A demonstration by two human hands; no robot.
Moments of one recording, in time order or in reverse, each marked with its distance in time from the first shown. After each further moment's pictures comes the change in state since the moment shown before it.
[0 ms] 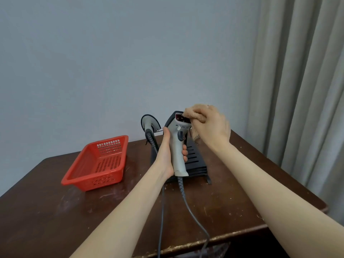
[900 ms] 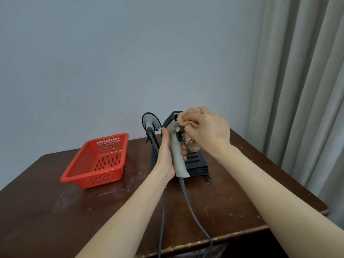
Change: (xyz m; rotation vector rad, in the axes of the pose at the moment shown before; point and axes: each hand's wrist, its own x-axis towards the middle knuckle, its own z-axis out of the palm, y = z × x) left_hand 0.002 -0.008 -0.005 0.011 0.066 0.166; right_hand -0.016 -0.026 -0.013 -0.170 -0.109 -0.140
